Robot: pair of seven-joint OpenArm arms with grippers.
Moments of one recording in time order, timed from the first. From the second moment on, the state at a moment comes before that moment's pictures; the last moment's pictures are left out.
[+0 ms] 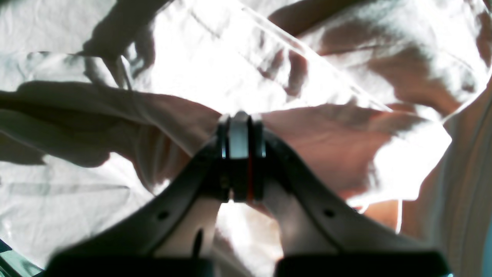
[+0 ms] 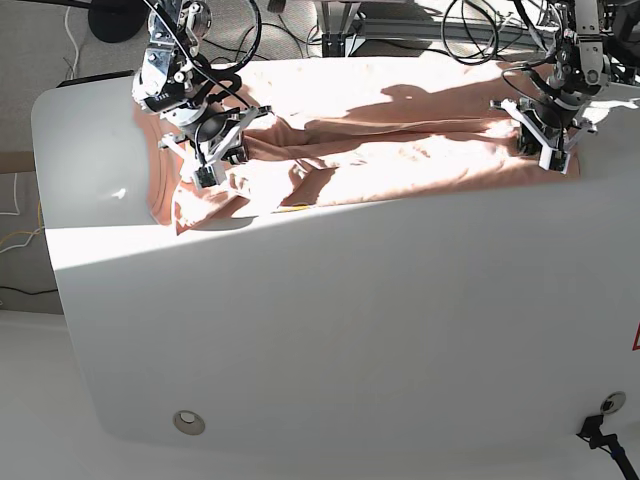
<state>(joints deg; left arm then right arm) 27.4 -20.4 -16.5 99.1 -18.2 -18.4 33.2 -19.1 -1.5 12.7 105.5 10.8 28.6 -49.1</state>
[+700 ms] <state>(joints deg) 11.7 -22.8 -8.5 85.4 -19.1 -18.4 32.1 -6.8 4.2 12.7 86.9 12.7 28.8 -39.5</state>
